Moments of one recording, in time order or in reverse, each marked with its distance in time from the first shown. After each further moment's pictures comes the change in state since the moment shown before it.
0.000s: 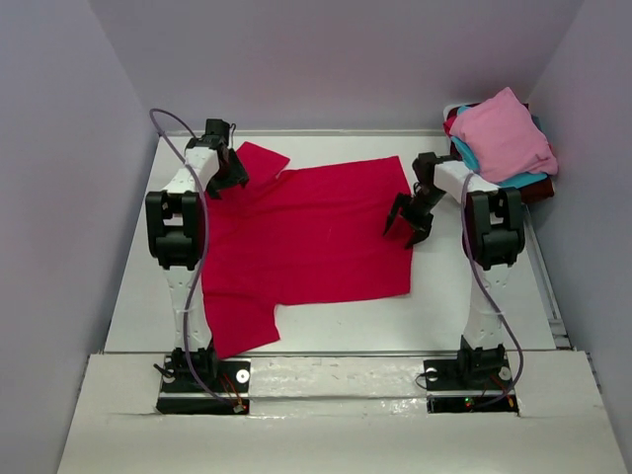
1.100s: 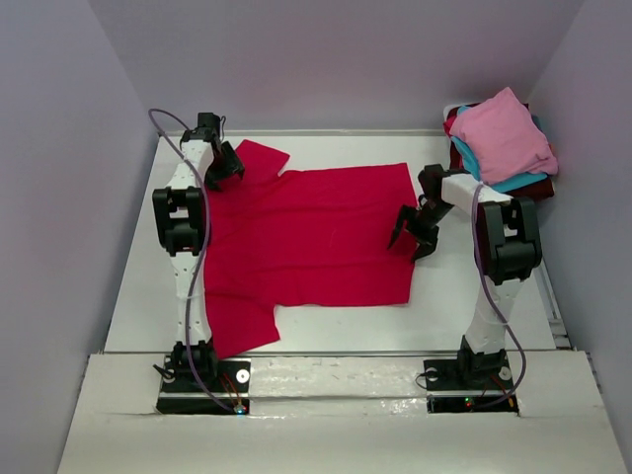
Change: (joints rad) left arm 0.065 0.301 0.411 -0.117 0.118 0.018; right arm 0.000 -0.197 -0.290 0.087 -0.005 -0.026
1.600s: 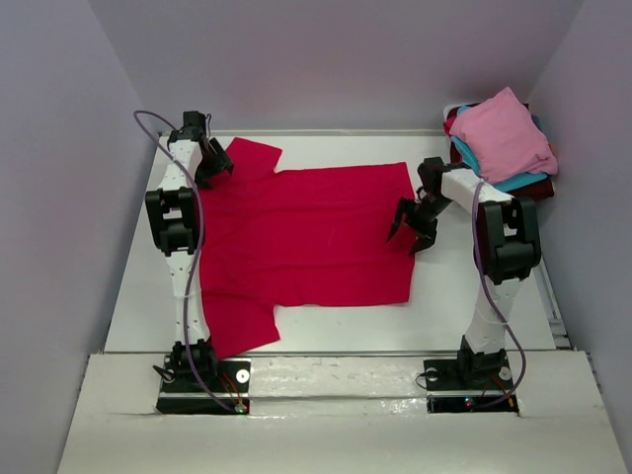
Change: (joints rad) left arm 0.066 0.035 0.060 0.010 0.028 -0.004; right arm 0.009 0.004 0.075 -0.014 -0.003 -0.023
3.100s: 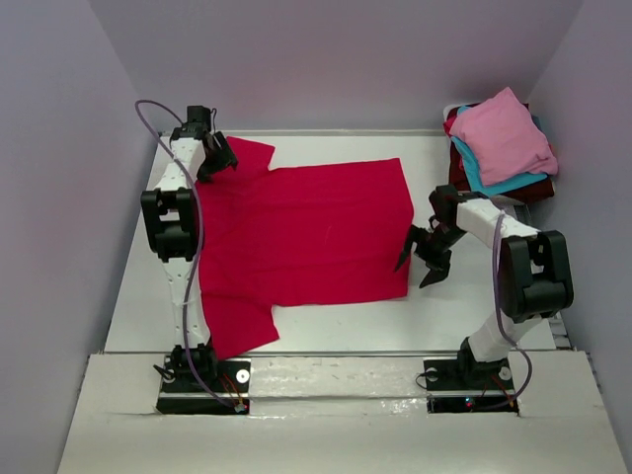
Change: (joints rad) left arm -0.031 -0.173 -0.184 0.085 -0.030 0.042; right arm 0.005 -0.315 -0.367 0.008 -0.004 0.052
